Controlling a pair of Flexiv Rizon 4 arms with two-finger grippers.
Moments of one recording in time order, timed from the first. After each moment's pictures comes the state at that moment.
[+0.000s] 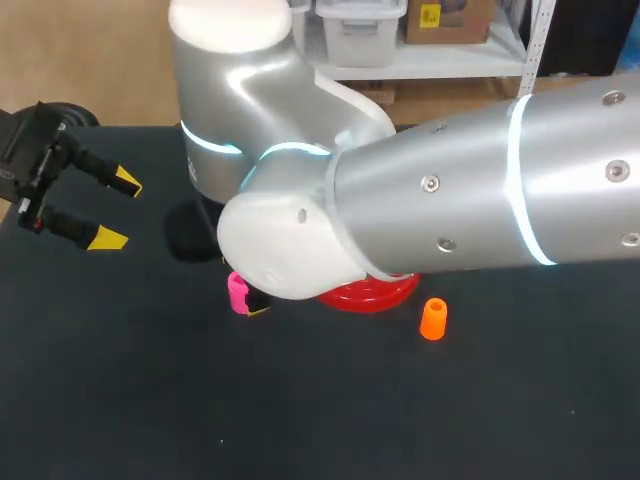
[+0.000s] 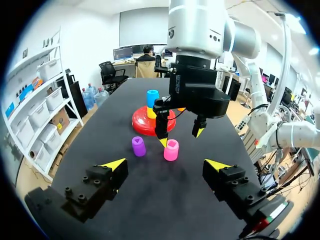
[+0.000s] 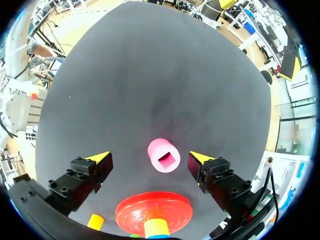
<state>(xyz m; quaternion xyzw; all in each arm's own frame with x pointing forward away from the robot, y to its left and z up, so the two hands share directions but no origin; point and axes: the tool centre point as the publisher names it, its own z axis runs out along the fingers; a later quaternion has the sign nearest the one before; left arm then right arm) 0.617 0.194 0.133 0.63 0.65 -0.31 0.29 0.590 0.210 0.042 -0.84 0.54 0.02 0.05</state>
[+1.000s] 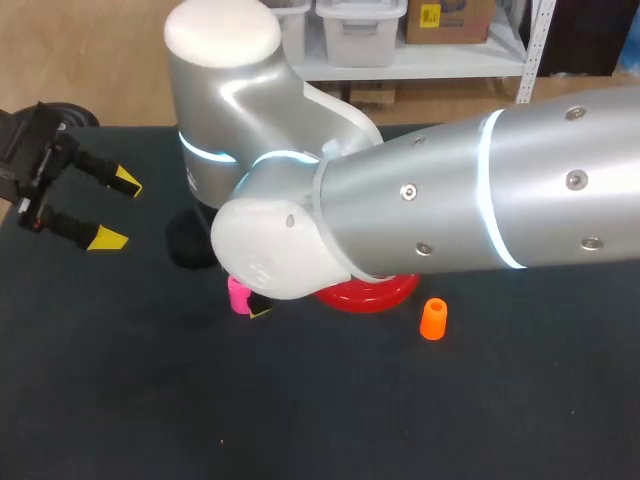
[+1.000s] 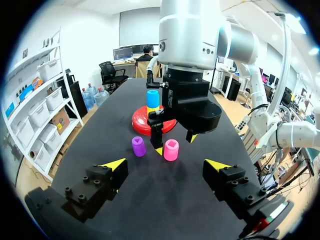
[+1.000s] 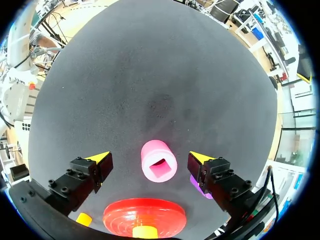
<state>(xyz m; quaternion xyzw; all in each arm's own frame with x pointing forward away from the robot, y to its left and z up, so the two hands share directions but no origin) 0.617 0.194 0.133 0.63 0.65 -0.31 0.29 0.600 0.213 0.019 -0.86 0.51 0.02 0.03</state>
